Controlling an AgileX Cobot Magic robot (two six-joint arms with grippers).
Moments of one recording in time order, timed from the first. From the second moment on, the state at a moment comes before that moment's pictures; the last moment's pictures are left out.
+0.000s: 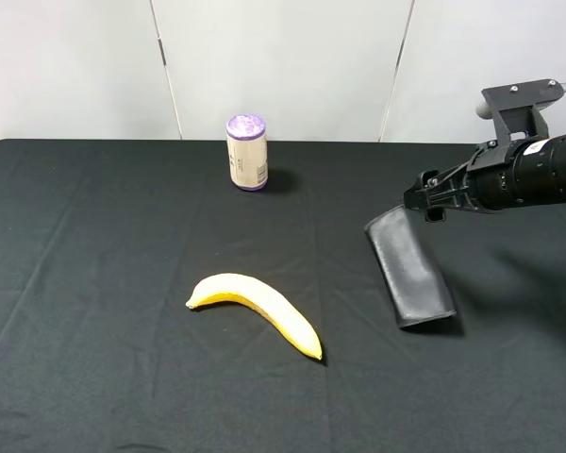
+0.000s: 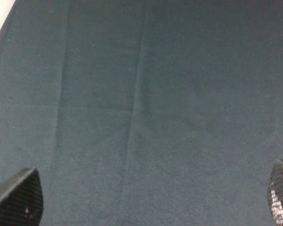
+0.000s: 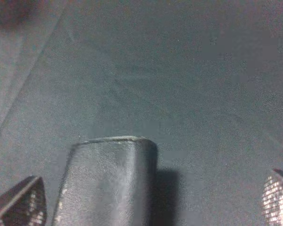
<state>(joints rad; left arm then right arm) 0.03 -0.01 -0.50 0.06 1.06 -0.10 0.23 1.42 -0.62 0.45 0.03 -0.53</state>
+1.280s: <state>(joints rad) 0.03 -0.01 -0.50 0.06 1.06 -0.10 0.23 0.98 -0.64 0.40 0.47 -0.42</state>
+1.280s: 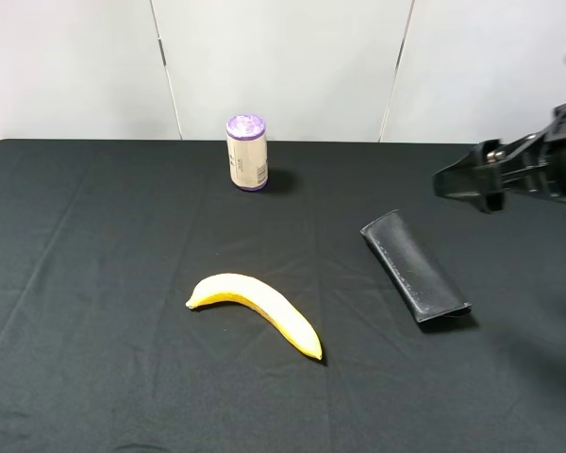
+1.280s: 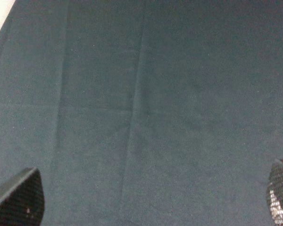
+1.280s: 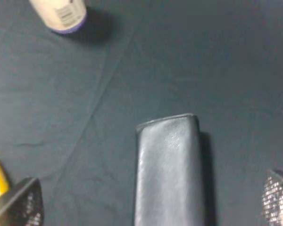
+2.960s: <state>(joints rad) 0.03 -0.01 -0.50 0.06 1.06 -0.10 0.23 -0.01 -0.50 -0.01 1.04 0.07</state>
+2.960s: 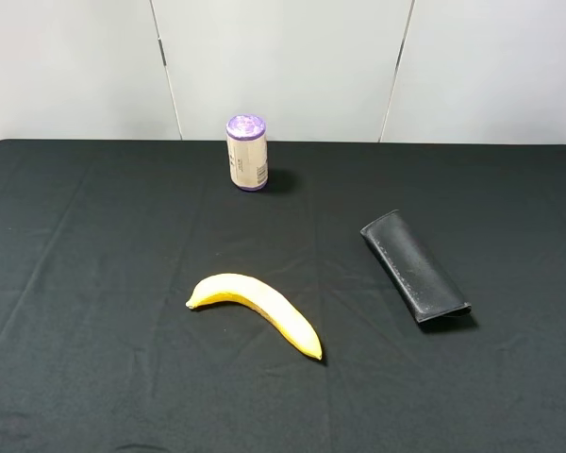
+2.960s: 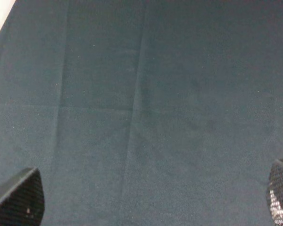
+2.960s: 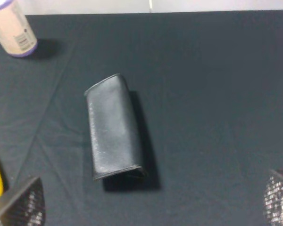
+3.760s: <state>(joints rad) 0.03 -0.01 -0.50 0.06 1.06 -0.10 0.05 -0.01 -0.49 0.00 1.02 0.07</state>
